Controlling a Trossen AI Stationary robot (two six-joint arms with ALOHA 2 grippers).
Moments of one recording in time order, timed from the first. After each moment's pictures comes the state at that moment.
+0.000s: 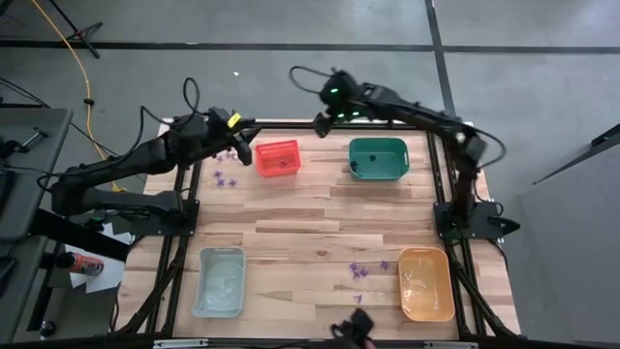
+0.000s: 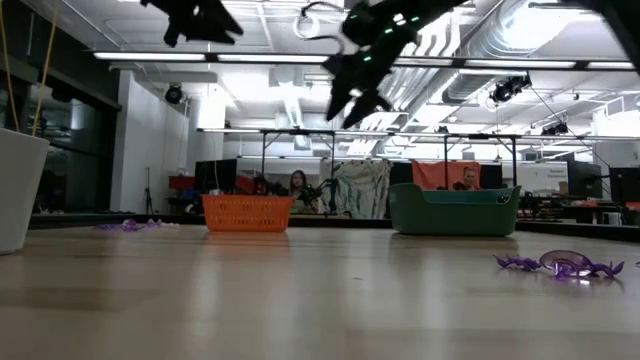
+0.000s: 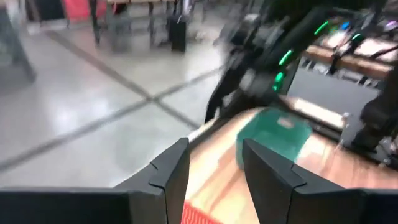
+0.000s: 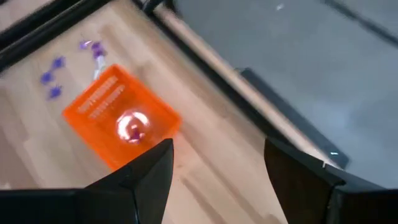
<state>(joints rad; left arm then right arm) 0.34 0.90 0.91 -0.25 -0.33 -0.17 -0.54 1.88 1.77 -0.70 0.01 0.18</state>
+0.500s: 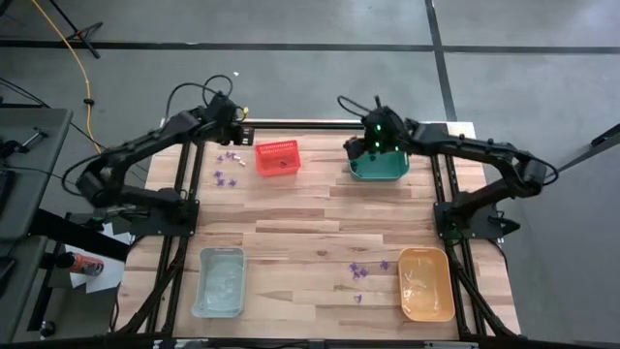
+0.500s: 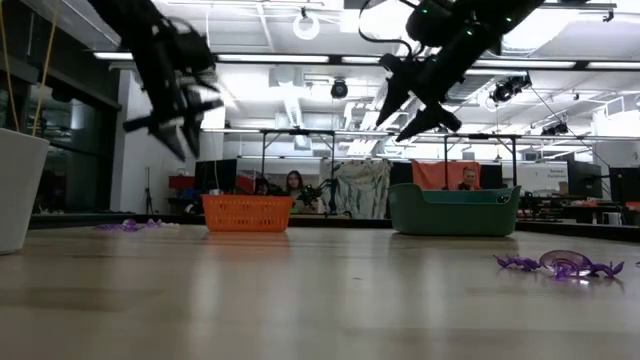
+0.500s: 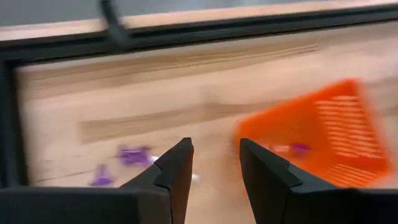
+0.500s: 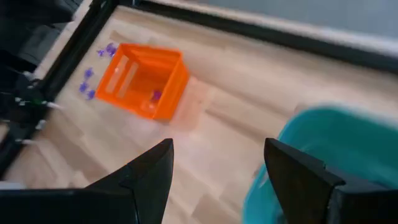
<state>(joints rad) 0.85 1.27 0.92 -0.69 -0.10 -0.52 -0.48 1.38 1.01 -0.35 -0.01 0.63</state>
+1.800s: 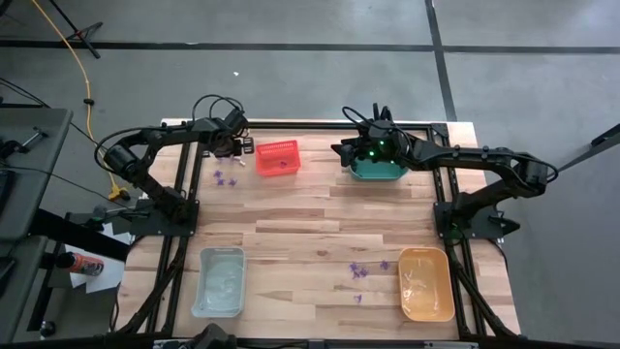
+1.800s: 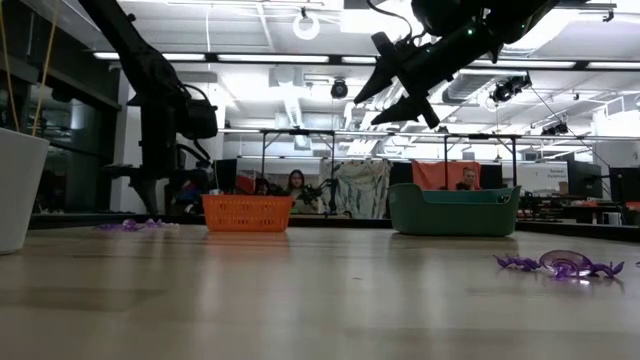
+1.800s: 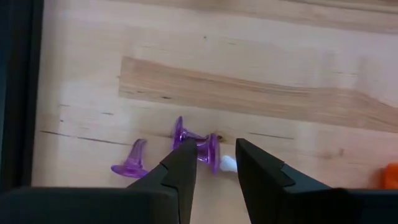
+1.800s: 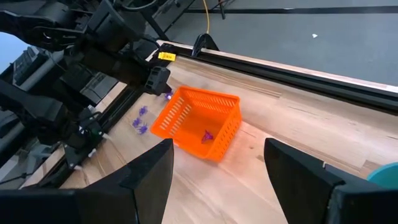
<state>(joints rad) 0.90 1.57 0.80 -0.57 -0.23 -0.76 -0.38 1.37 0.89 0.05 0.08 0.62</state>
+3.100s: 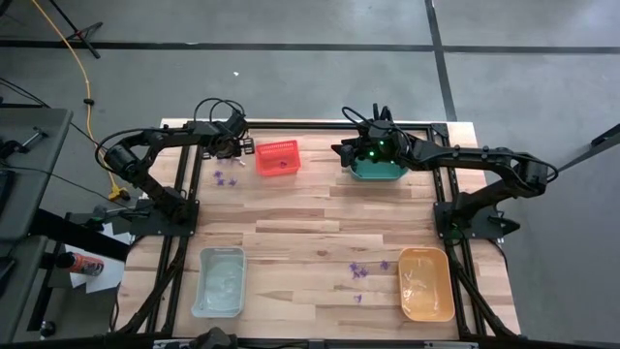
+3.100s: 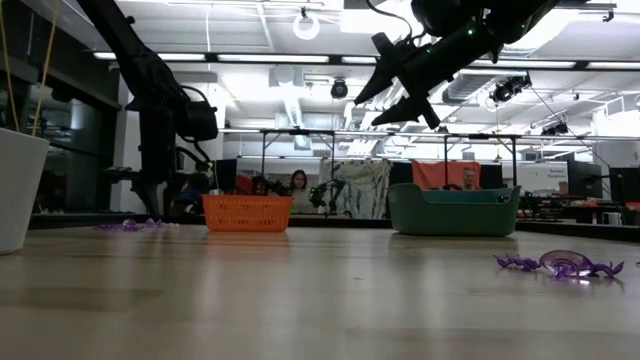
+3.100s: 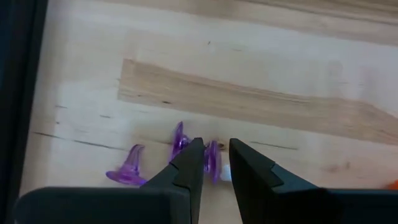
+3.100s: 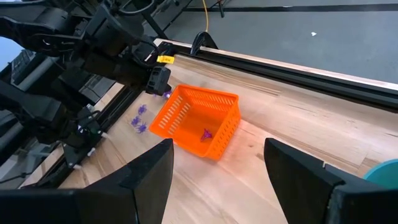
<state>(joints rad) 0.87 1.57 0.76 -0.50 -0.27 -0.80 -0.38 1.37 0.89 0.04 0.08 0.63</state>
